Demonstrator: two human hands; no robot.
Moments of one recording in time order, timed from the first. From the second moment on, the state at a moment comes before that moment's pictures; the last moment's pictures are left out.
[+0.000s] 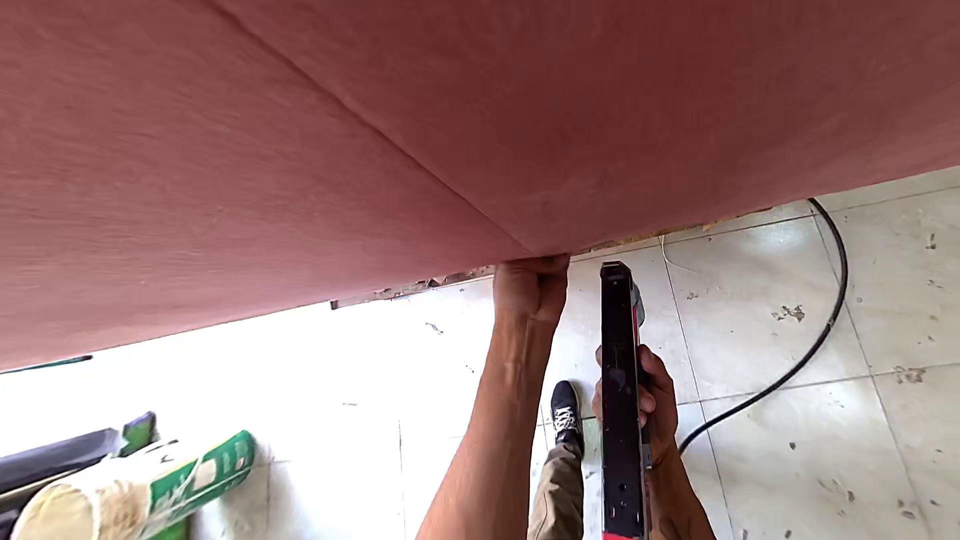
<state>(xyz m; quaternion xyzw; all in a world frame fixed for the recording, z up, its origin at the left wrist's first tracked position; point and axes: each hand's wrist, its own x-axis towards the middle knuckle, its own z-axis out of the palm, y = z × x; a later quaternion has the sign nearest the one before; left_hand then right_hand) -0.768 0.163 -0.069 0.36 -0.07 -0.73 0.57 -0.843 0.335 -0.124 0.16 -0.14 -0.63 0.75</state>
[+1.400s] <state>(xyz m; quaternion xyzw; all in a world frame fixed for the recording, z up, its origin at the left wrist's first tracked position) -0.626 0.113 -0.081 0.29 -0.09 -0.74 0.60 -0.691 0.269 -0.149 0.15 -0.16 -0.65 0.73</state>
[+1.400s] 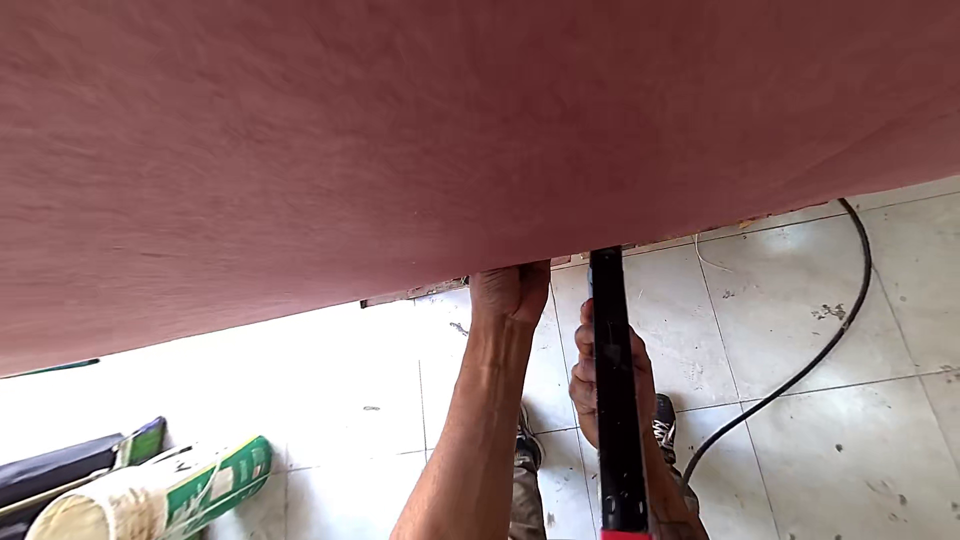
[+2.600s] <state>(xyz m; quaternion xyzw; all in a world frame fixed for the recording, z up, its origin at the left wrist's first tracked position) -0.448 0.070 -0.093 0.36 -0.32 -0.68 0.56 -0.506 0.218 -0.148 0.16 -0.21 -0.57 0.78</state>
